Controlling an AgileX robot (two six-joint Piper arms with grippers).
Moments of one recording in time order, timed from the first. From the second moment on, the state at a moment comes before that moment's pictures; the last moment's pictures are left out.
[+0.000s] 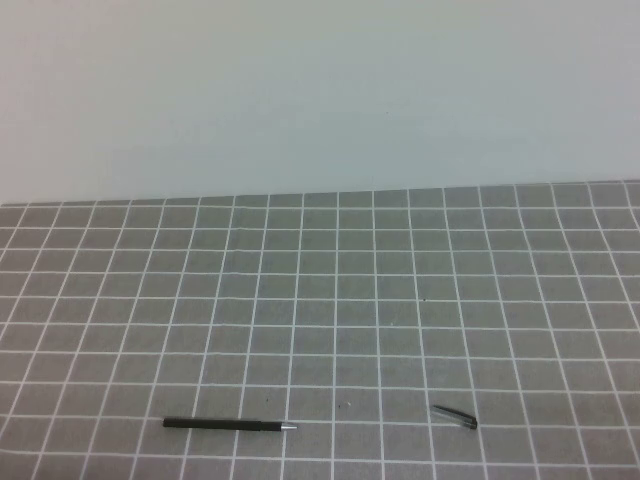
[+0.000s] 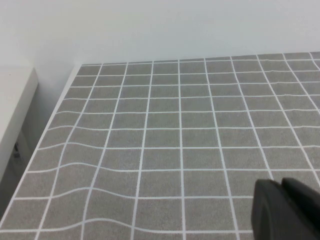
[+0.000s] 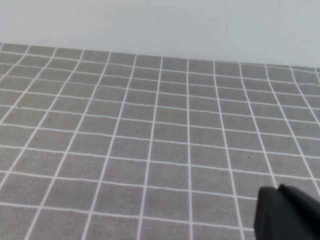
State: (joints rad) right arm 0.00 0.00 0.00 0.00 0.30 -0.11; left arm -0.05 -0.03 0.04 -0.15 0.30 0.09
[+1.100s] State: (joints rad) right arm 0.00 0.00 0.00 0.00 0.29 -0.11; left arm -0.05 -0.03 0.04 -0.12 0.30 0.11
